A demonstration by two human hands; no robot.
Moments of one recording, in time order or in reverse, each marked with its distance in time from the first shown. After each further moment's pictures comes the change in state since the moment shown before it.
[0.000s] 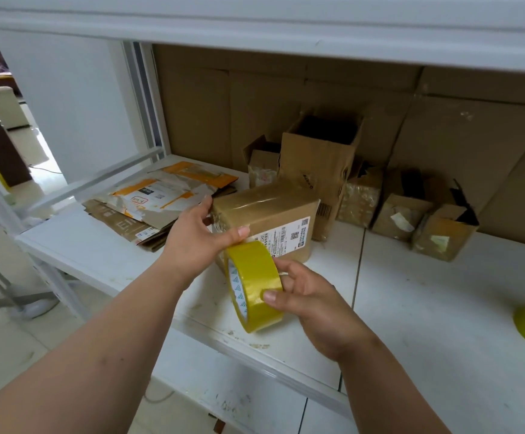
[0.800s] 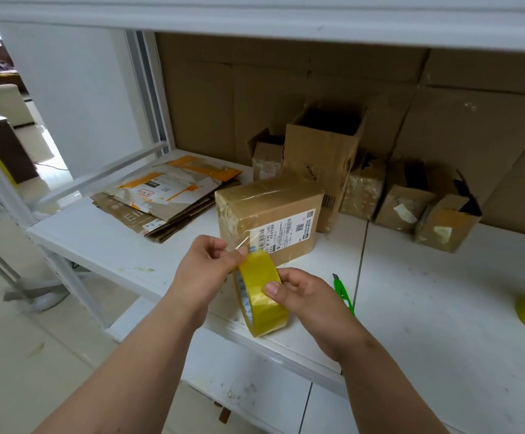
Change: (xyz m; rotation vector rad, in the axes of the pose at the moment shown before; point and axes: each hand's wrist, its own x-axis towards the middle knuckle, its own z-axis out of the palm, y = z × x) left_hand -0.057 -0.011 0.017 -0.285 0.029 -0.351; right_hand -0.010 0.018 0.005 -0.189 0.101 0.035
